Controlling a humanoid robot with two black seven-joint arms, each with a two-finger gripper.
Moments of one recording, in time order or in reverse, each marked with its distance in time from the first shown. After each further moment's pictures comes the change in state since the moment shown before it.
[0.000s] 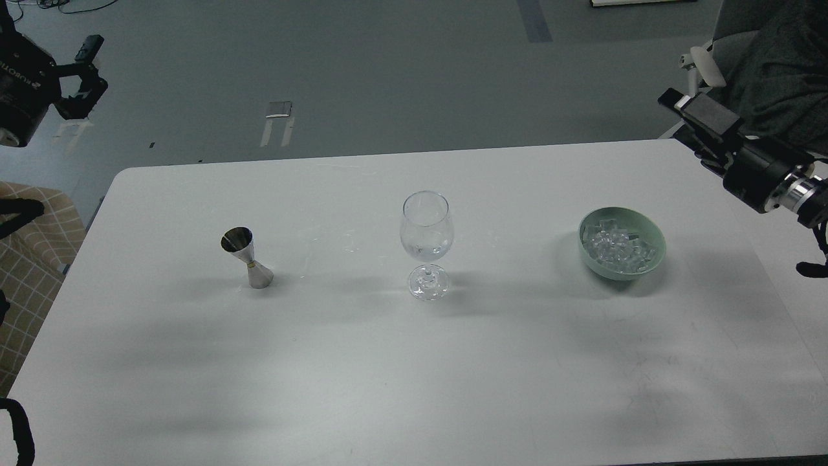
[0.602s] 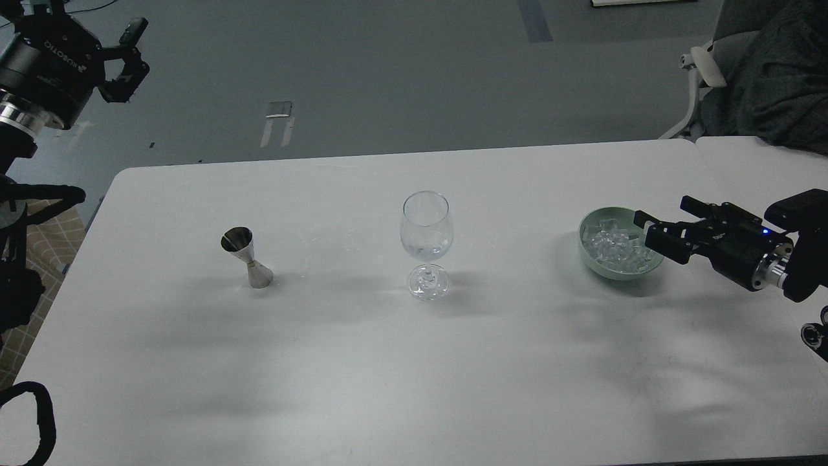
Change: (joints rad) left arm -0.053 -0.043 0.085 0.029 0.001 0.000 -0.049; right arm -0.121 0.060 -0.036 -0.063 -0.683 -0.177 0.009
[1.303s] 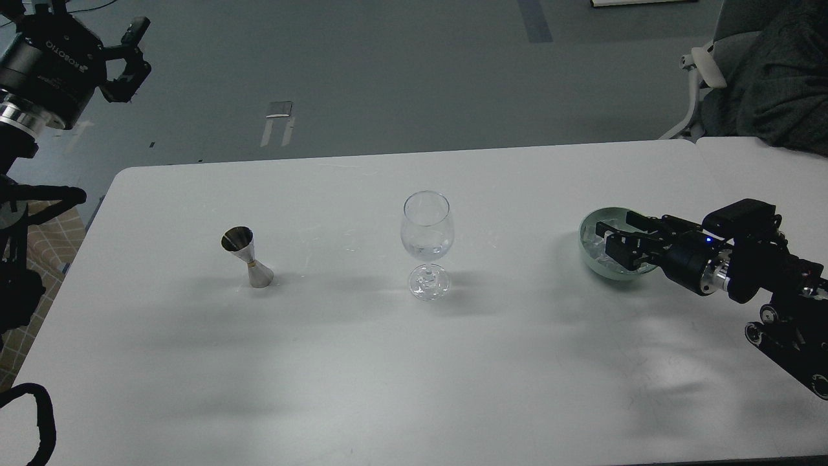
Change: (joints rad) left arm 0.007 0.000 0.000 -0.014 -0.002 0.000 0.001; right arm 0.116 0.127 -0.153 -0.146 -0.003 -0.017 -0.003
